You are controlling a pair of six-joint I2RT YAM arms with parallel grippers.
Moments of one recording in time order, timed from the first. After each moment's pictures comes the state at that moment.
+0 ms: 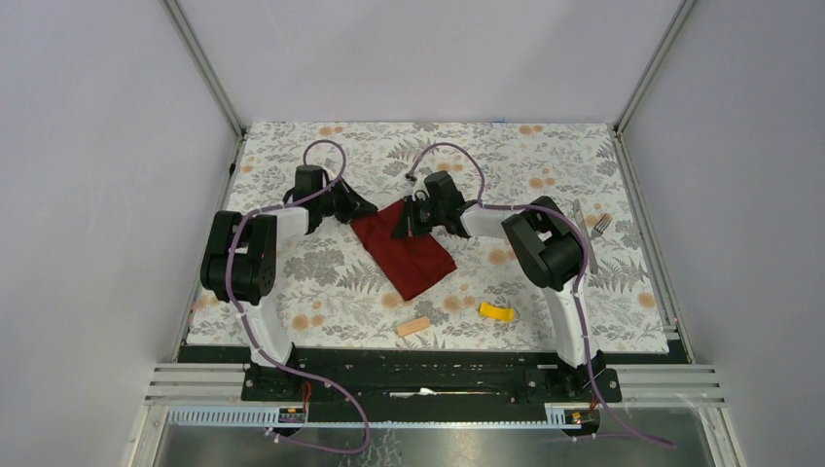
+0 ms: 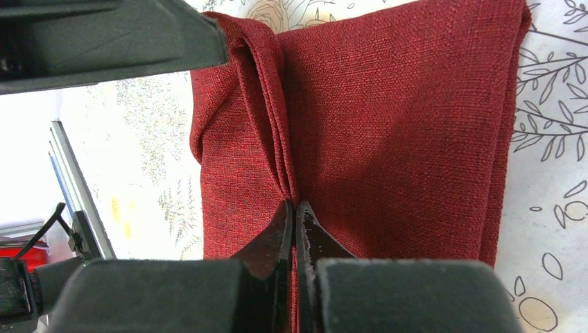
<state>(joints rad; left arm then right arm) -0.11 1.84 0.99 0.17 0.58 -0.85 0.62 2.20 1.36 0.16 -0.52 0.50</state>
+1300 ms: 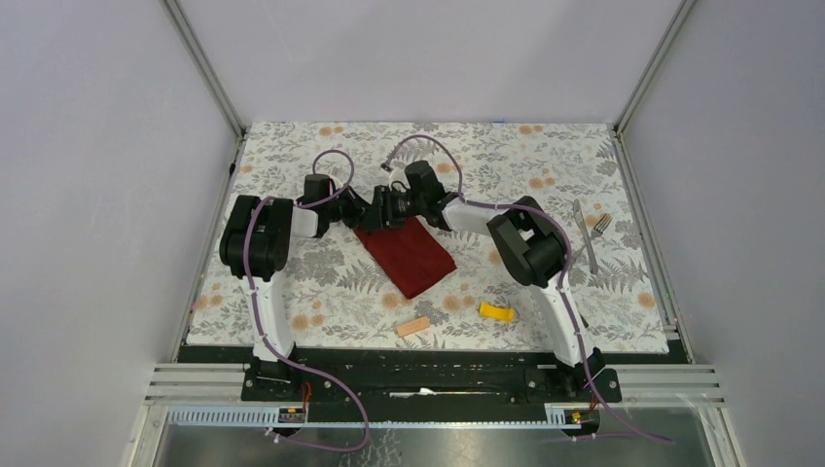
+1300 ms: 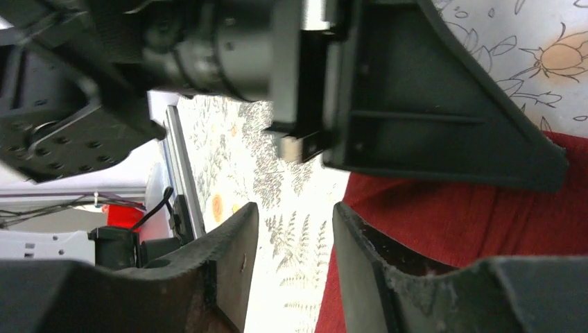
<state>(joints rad) -0.11 2.08 1.01 0.43 0.66 -0.93 0.67 2.28 1.57 0.20 -0.72 0.65</state>
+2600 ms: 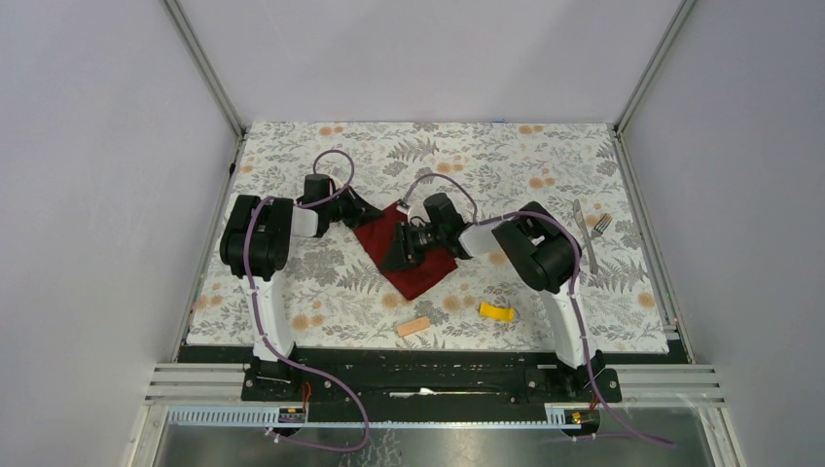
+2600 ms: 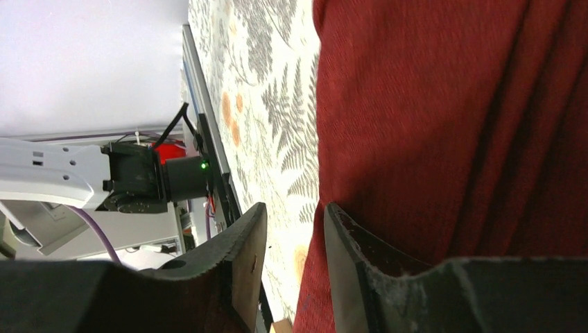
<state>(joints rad) -0.11 2.08 1.02 0.42 0.67 -0.92 0.67 2.21 1.21 0.38 -0.89 0.77</state>
